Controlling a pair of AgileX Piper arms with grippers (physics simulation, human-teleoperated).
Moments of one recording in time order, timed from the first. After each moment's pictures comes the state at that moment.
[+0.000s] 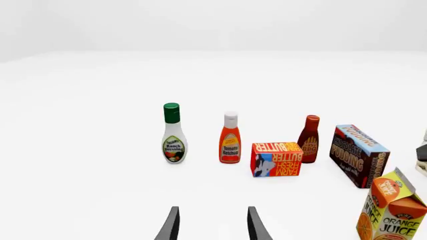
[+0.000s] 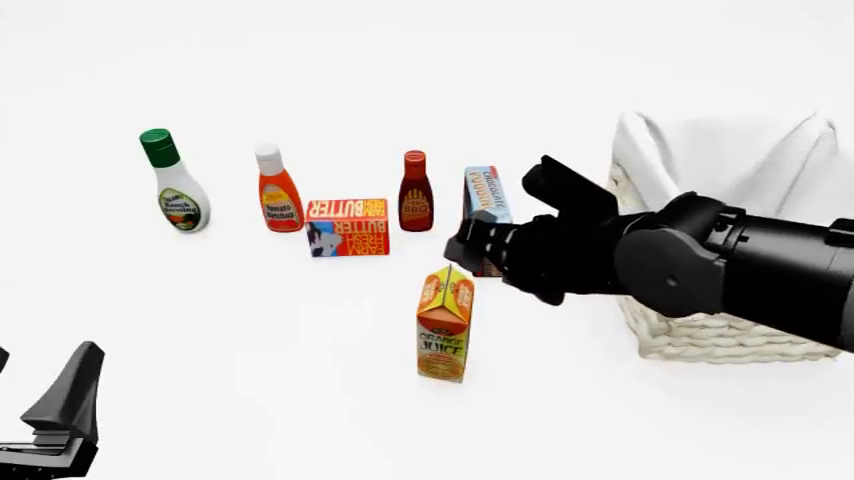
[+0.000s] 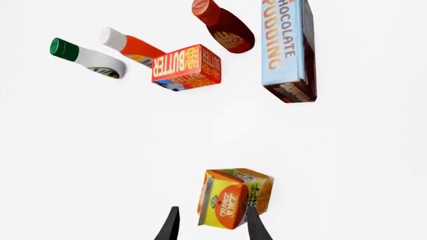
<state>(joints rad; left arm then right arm) 0.00 0.00 0.00 0.00 0.00 0.65 1.41 -0.94 0.31 0.79</state>
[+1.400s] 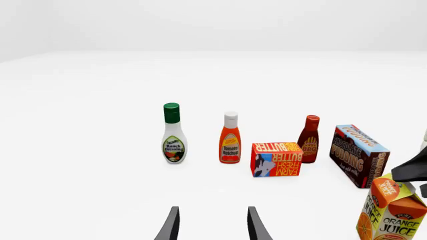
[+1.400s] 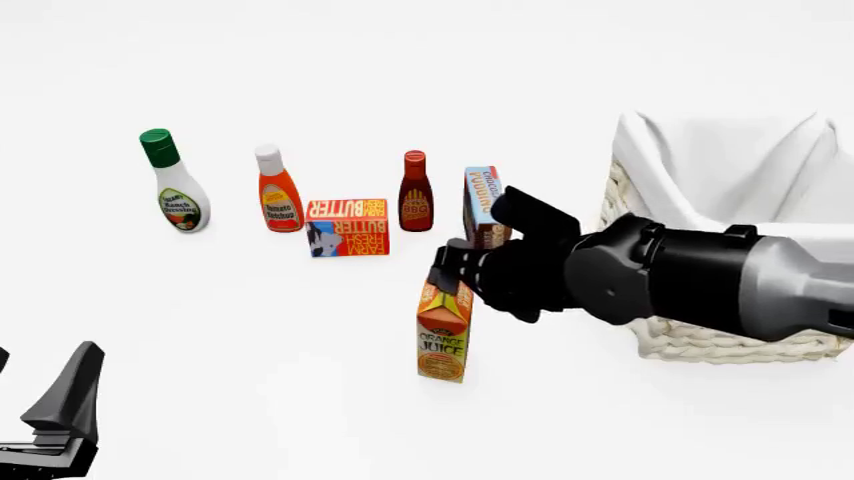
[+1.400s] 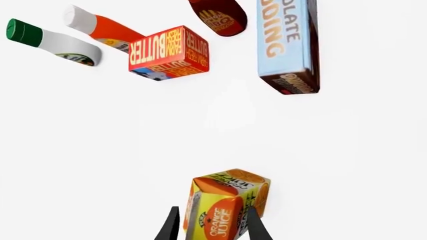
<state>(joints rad) 0.00 0.00 0.00 0.00 0.00 0.67 1.55 -0.95 0.26 0.80</state>
